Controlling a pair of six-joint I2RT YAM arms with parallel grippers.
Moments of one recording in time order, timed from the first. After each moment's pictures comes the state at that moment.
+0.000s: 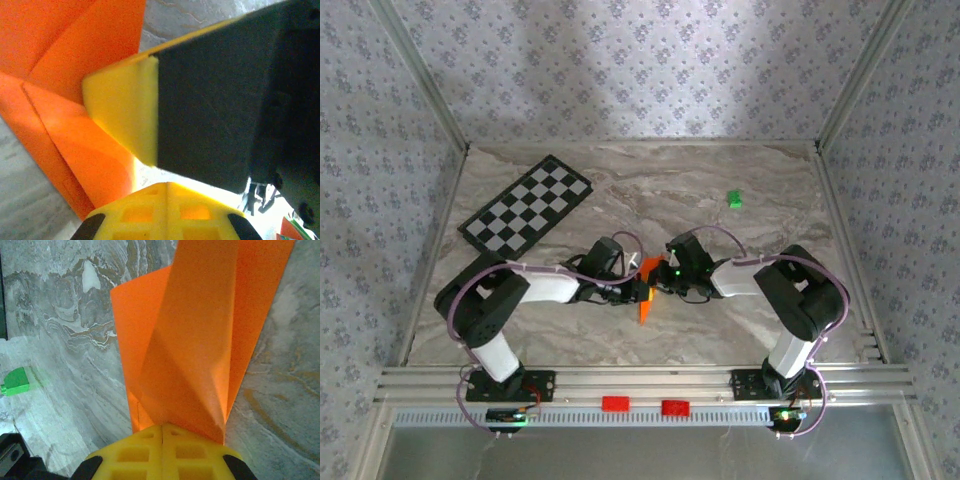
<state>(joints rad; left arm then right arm) -0.77 1.69 0.69 0.17 0.59 -0.81 0.68 1.71 0.67 0.19 -0.38 0.95</state>
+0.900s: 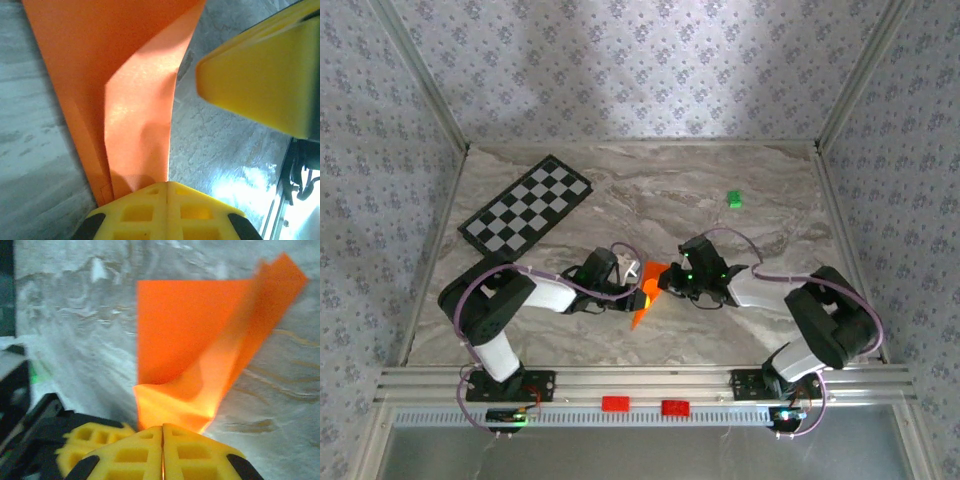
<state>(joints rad) -0.78 1.71 0.56 0.34 0.57 -0.65 0.66 1.49 0.59 0.08 -0.35 0.94</state>
